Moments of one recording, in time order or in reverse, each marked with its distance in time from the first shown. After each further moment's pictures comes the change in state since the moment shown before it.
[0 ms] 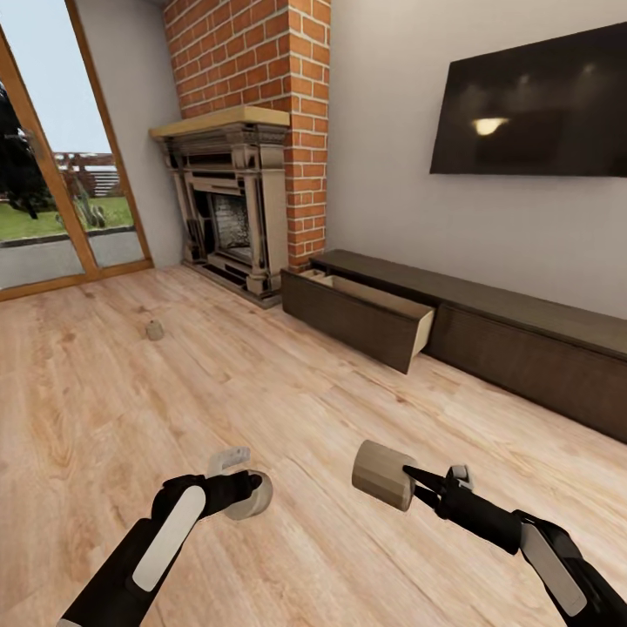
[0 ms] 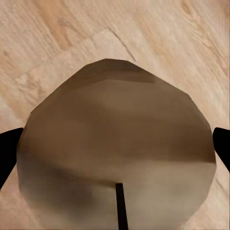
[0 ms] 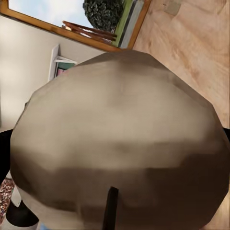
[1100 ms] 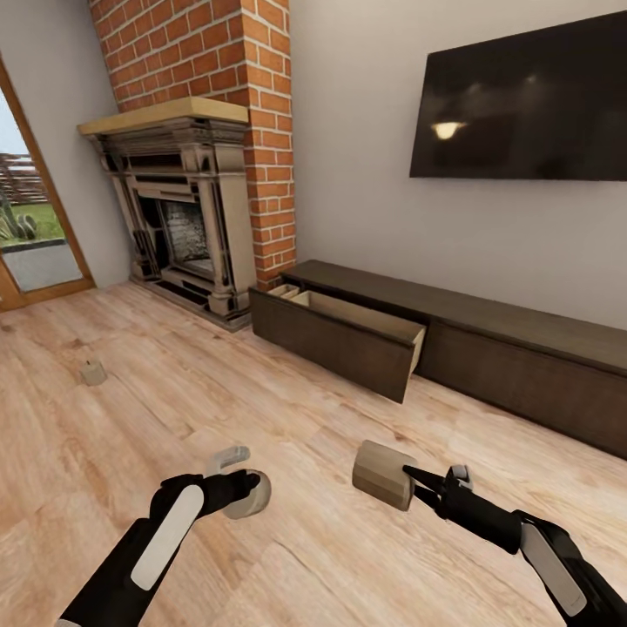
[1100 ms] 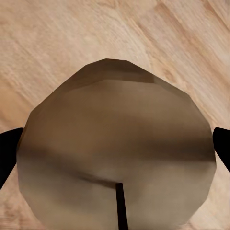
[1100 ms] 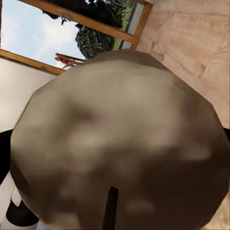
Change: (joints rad) left arm 0.000 0.002 0.010 0.000 0.001 0.000 0.000; right arm 0.000 0.000 0.000 0.000 0.000 0.000 -0.001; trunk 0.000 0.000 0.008
